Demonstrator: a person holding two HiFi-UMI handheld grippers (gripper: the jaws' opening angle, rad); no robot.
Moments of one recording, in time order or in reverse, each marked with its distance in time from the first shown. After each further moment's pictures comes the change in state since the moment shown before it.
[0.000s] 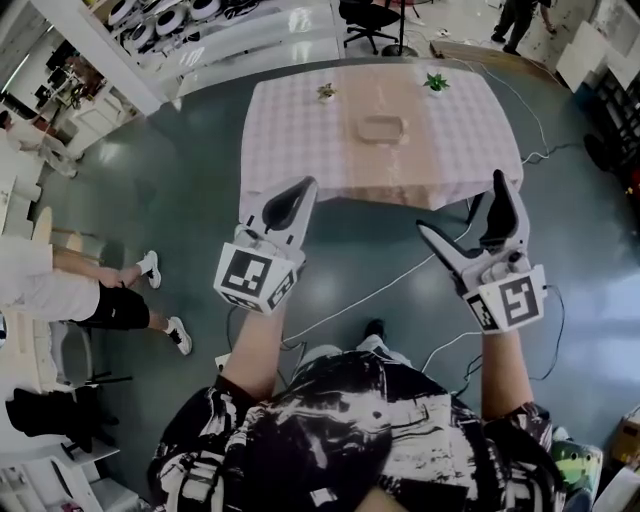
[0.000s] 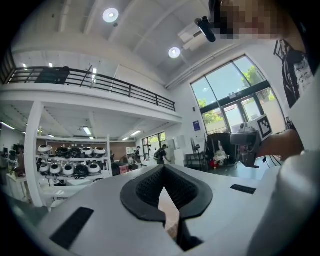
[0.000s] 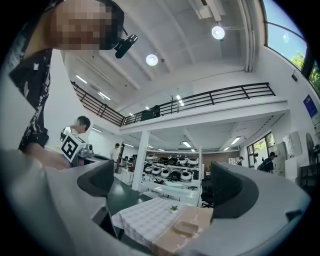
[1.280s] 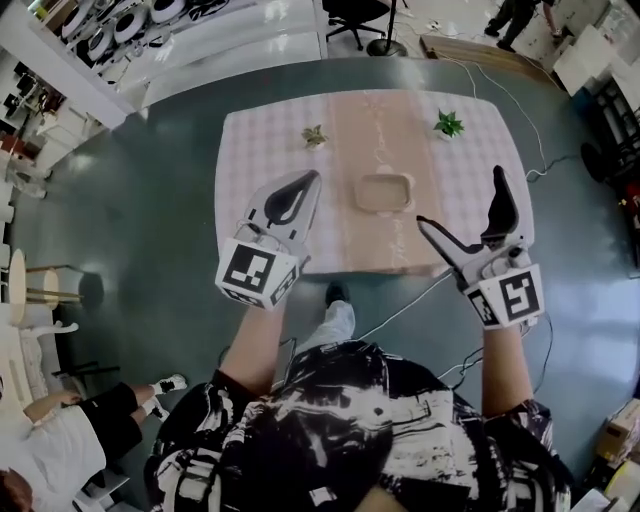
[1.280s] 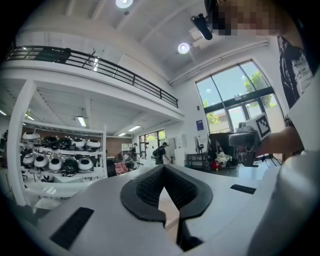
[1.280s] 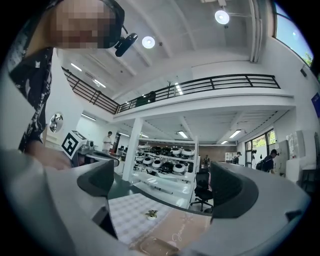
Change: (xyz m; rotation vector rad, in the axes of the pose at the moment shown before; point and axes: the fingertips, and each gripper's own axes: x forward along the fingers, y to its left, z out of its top) left arm 0.275 0.238 -0.079 -0.063 0.003 -0.062; right arm 0.300 -0.176 -0.124 -0.032 0.118 -0.024
